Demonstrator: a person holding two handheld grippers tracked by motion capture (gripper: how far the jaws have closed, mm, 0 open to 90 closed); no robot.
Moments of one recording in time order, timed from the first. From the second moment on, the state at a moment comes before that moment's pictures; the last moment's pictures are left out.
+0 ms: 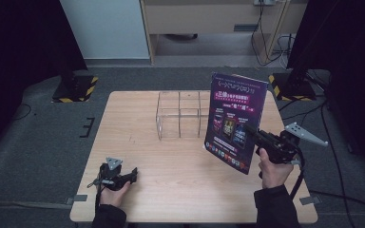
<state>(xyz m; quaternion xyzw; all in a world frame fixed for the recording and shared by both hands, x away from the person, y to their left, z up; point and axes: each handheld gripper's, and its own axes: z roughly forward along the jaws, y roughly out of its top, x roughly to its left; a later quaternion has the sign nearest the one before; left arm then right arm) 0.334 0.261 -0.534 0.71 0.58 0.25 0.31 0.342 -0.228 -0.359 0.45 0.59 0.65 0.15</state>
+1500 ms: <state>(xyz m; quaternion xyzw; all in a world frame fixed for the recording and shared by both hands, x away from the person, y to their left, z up) 0.338 0.260 -0.535 0.71 0.58 0.25 0.30 0.425 -0.196 -0.364 0.47 0.55 0.65 0.25</state>
